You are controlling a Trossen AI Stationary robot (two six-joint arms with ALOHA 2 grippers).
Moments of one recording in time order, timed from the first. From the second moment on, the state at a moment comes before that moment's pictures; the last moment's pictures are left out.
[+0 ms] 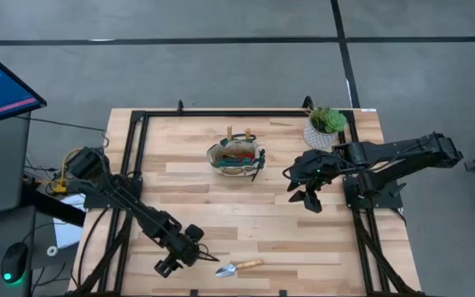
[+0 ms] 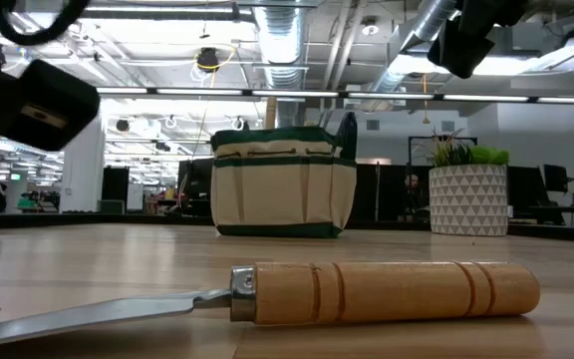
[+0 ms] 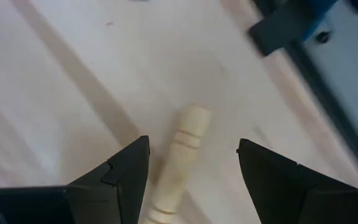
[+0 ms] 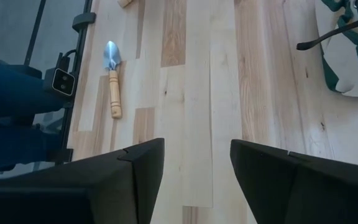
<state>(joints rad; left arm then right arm) -0.66 1.67 0.92 -0.38 0.16 -0.09 0.12 1.13 0.99 -0.73 -0.18 0.25</state>
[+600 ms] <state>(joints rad) -0.69 1.67 0.82 -0.37 0.11 -0.08 0.12 1.13 0.99 -0.75 -0.18 0.26</state>
